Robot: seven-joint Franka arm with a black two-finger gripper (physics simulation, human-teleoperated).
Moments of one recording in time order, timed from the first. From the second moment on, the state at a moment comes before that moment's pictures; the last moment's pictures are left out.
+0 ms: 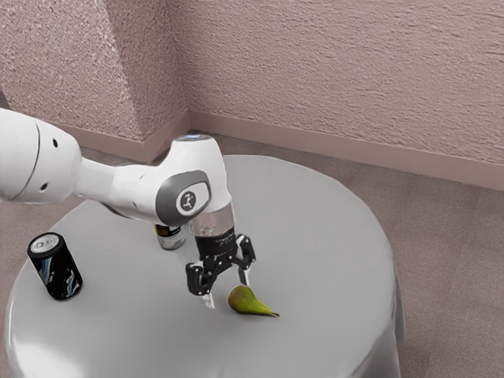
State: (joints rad) arm -0.20 0.15 -0.07 -2.17 -0.25 2.18 -1.39
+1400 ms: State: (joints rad) arm -0.19 0.39 -0.06 -2.03 -0.26 2.31 -1.67
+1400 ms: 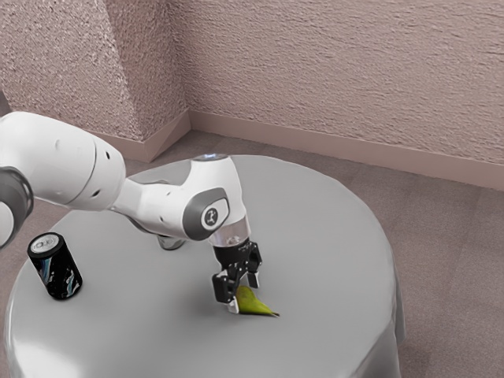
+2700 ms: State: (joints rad) arm -0.15 0.43 -0.06 -1.79 -0.14 2.32 -1.67
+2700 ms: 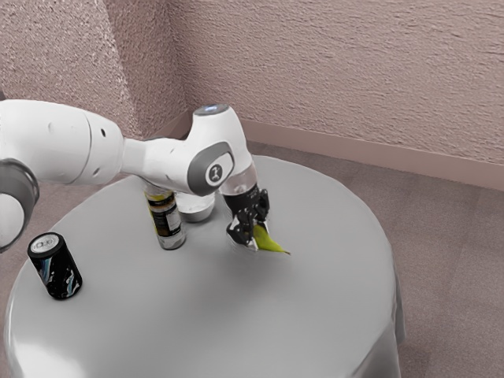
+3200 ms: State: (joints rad) arm 0.09 0.66 -0.07 -1.33 -0.03 2.26 -1.49
